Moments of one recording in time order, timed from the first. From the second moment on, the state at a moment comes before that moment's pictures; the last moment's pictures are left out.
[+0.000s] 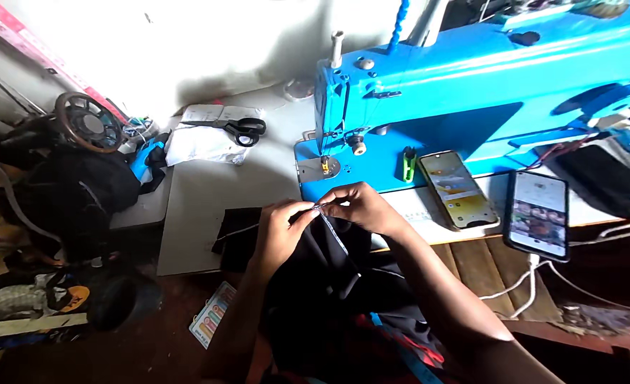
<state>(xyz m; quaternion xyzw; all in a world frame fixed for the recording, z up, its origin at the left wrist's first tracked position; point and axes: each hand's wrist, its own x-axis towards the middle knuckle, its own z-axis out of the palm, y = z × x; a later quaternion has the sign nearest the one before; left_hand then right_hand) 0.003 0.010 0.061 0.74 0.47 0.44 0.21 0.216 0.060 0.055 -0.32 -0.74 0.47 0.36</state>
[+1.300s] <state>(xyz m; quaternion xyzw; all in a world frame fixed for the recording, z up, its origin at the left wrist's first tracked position) -0.013 0.031 0.096 0.56 0.60 0.37 0.43 0.267 0.051 0.042 -0.35 -0.59 0.65 0.33</state>
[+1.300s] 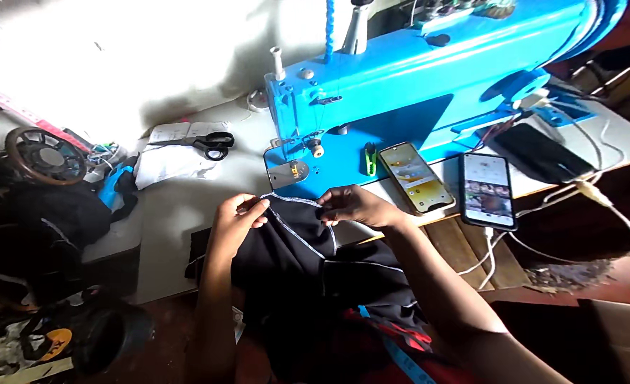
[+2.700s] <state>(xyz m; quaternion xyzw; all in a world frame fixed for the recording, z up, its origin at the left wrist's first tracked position) 0.049 0.112 0.039 0.74 0.60 0.23 0.21 0.239 0.018 0.044 -0.59 -0.58 0.50 0.25</state>
